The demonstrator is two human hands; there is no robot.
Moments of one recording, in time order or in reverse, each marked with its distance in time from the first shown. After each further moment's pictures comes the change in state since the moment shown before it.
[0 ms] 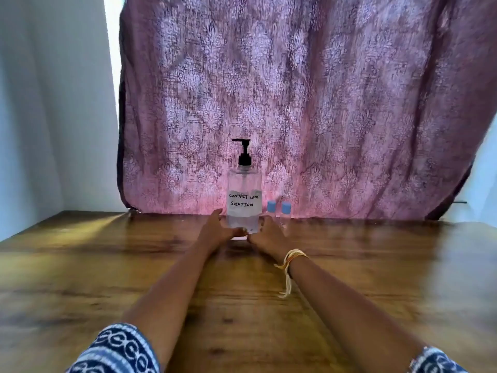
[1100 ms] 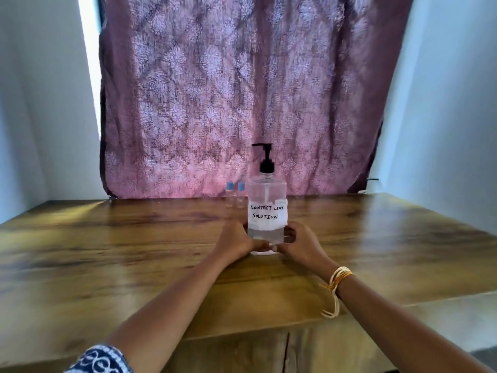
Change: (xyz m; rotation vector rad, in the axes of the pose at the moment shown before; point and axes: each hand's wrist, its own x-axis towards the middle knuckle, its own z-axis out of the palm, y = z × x) left_hand -0.195 0.077 0.059 0.030 -0.234 0.250; right_hand -0.197 0.043 -0.120 0.000 0.128 0.020
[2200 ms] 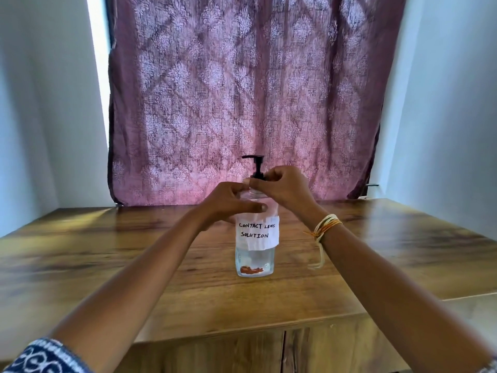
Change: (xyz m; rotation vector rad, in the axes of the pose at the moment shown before) left_hand -0.009 0.088 -0.076 -0.158 -0.146 0.114; right_hand 0.009 -0.135 -0.046 -0.037 0.230 -0.173
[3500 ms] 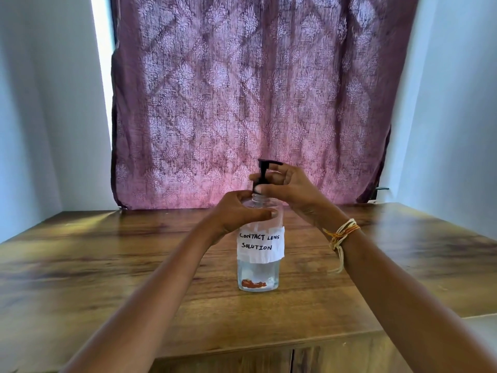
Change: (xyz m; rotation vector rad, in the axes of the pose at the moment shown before) left_hand 0.002 -0.008 0.012 -0.124 0.037 0.034; right_hand 0.012 0.007 -0.004 0.594 -0.355 -0.035
